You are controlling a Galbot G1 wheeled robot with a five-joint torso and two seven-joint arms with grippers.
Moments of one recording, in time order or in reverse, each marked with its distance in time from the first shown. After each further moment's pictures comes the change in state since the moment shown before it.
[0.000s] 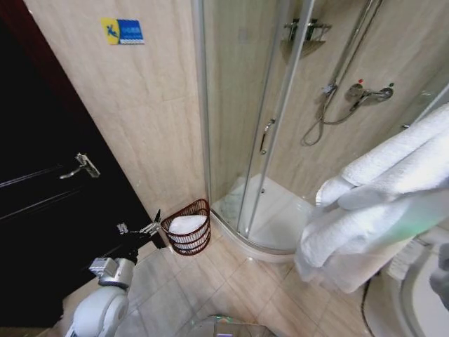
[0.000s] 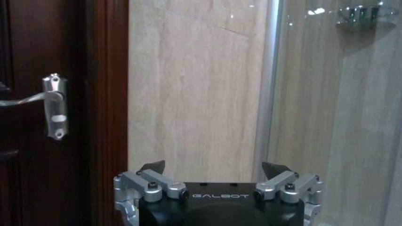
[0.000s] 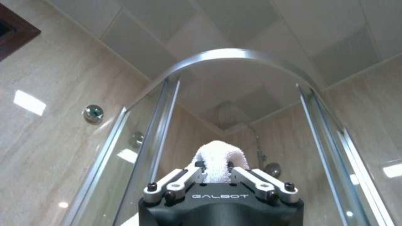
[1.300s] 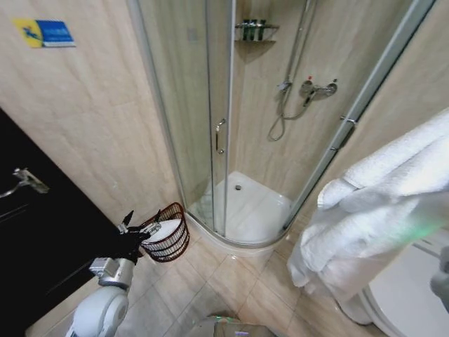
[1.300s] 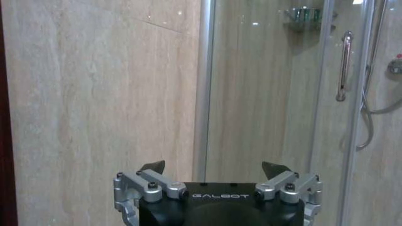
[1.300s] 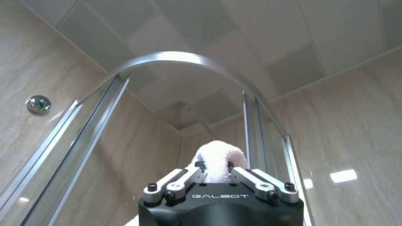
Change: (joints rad) left arm 0.000 0.000 0.000 0.000 0.000 0.000 0.000; right arm -0.020 0.014 0.011 0.000 0.008 0.022 -0.003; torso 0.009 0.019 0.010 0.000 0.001
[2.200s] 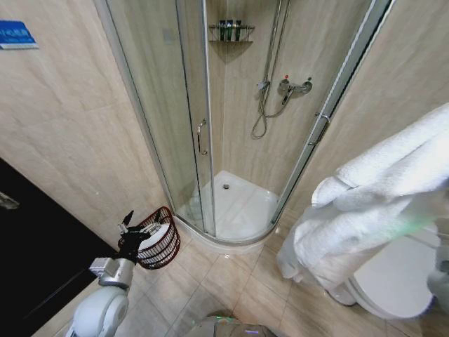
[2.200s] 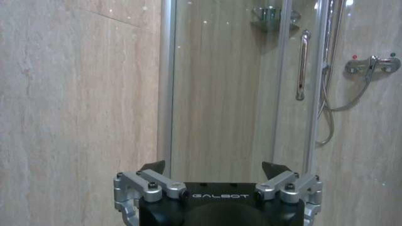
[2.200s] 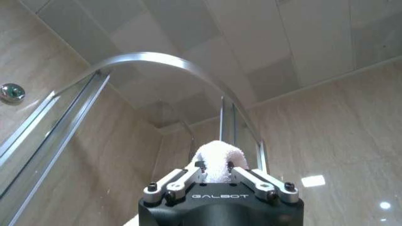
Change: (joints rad) left arm 0.000 0.000 0.000 0.000 0.000 0.000 0.000; right arm 0.007 0.003 -0.012 0.000 -0.003 -0.005 -0.011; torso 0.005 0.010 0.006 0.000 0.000
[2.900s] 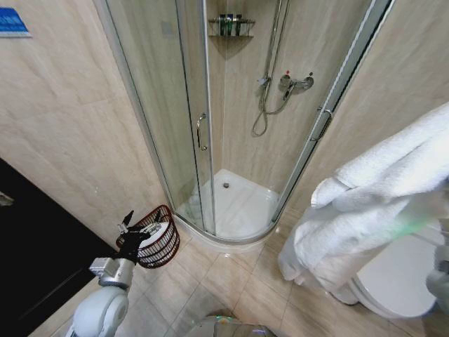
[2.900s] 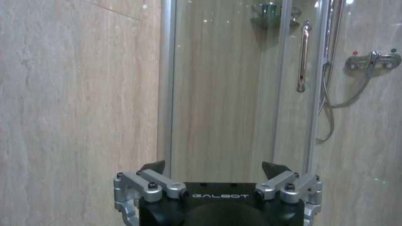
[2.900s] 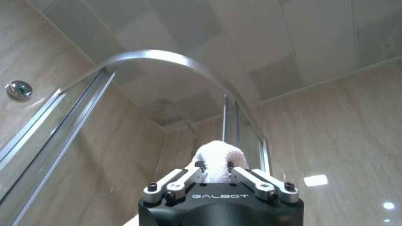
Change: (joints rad) left arm 0.000 0.000 0.000 0.000 0.000 0.000 0.000; right arm 0.007 -0.001 -0.013 0.000 -0.014 -0.001 -0.007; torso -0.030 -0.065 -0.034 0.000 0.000
